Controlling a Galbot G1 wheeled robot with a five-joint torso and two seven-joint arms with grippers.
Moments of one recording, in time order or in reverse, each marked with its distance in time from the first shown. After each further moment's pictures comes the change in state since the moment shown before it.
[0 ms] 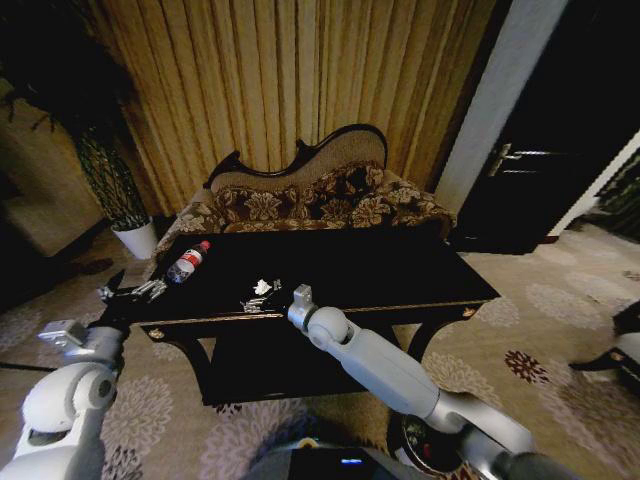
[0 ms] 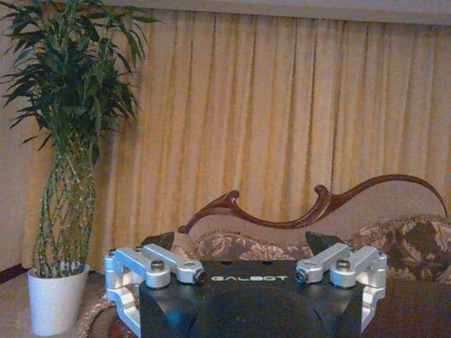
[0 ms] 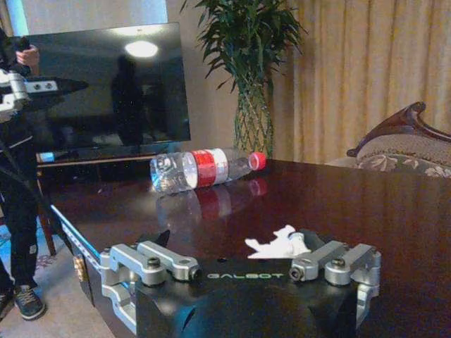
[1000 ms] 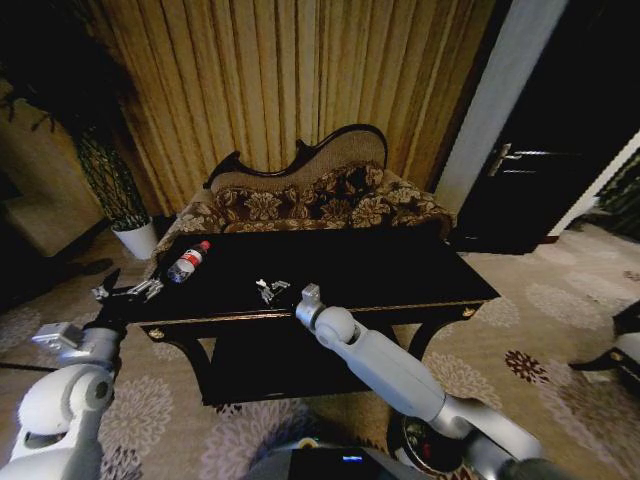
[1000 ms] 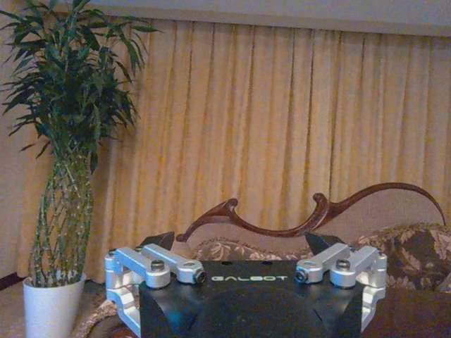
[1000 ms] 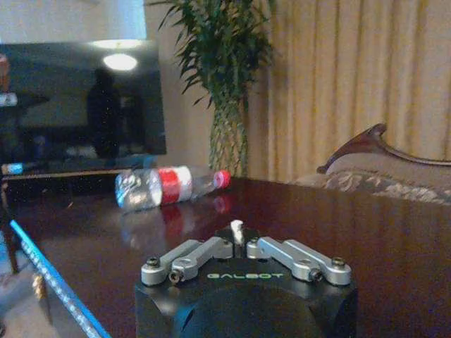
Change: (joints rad) left arm -0.001 0.007 -0.001 0.005 -0.010 -0.029 0.006; right arm -0.042 -0.032 0.090 0.036 -0.037 0.021 0.000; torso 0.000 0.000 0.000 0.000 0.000
